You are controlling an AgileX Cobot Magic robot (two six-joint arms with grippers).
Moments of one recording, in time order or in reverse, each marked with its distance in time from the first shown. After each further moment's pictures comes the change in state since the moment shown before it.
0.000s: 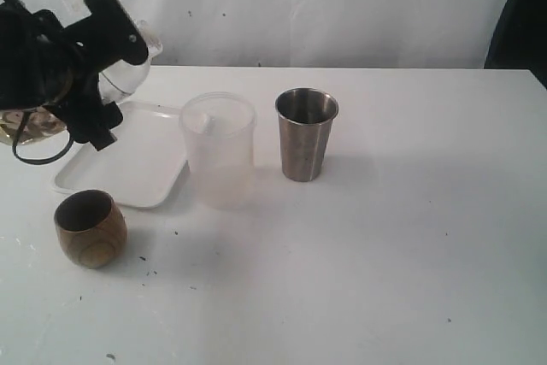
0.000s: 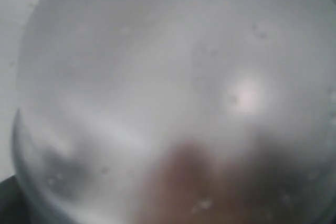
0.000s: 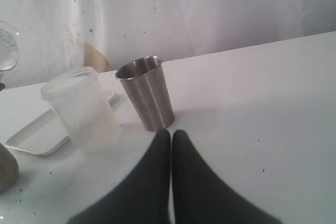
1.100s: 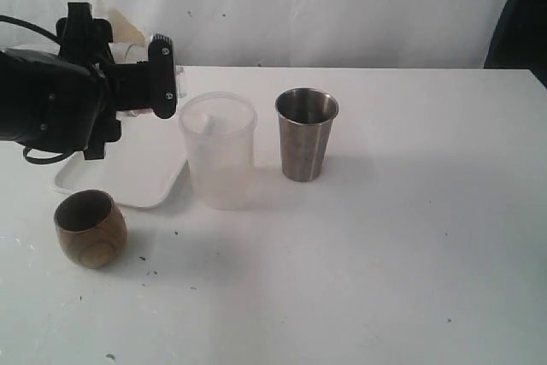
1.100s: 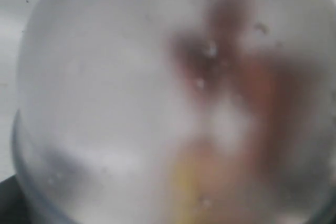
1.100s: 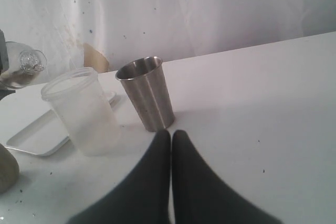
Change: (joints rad) left arm -0.068 0.129 -0.002 0.362 0.124 0.099; right arm 0.000 0.000 0.000 0.000 -0.002 0.000
